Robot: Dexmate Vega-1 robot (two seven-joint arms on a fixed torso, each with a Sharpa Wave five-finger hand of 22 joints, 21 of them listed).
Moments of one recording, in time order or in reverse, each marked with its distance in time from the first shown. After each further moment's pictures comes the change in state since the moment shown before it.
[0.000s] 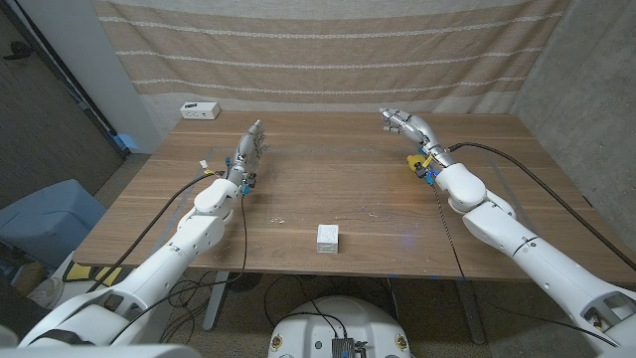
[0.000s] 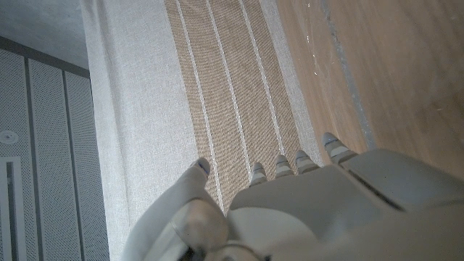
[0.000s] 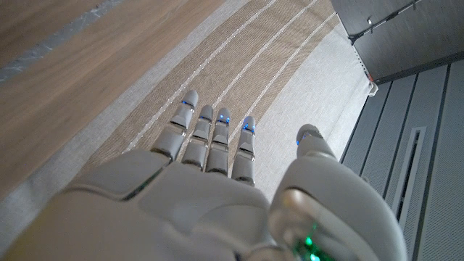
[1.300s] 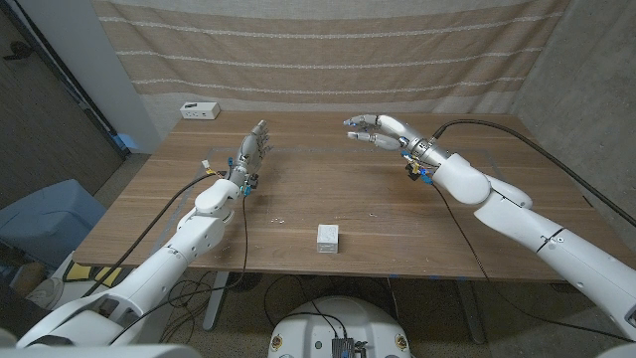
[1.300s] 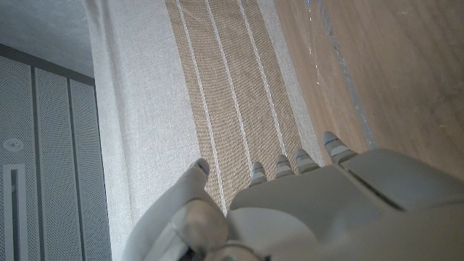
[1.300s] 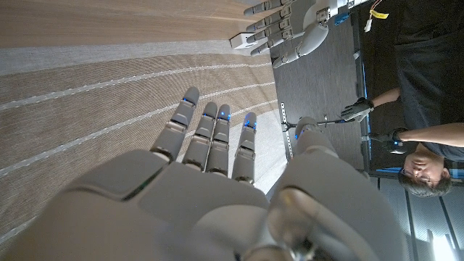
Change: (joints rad) left arm 0.033 0.024 0.006 -0.073 0.010 0.022 0.020; left_hand 0.000 -0.008 -0.004 -0.013 0.000 0.010 0.000 0.000 -0.005 0.000 0.011 0.000 0.000 0.011 0.004 0.000 0.000 0.014 -0.004 0.000 0.000; right arm -0.022 -0.162 -0.028 -0.271 -0.343 -0.016 0.075; right_hand 0.033 -0.007 0.036 -0.036 -0.008 0.048 0.005 0.000 0.000 0.041 -0.009 0.000 0.000 0.045 -0.034 0.004 0.000 0.037 -0.009 0.007 0.000
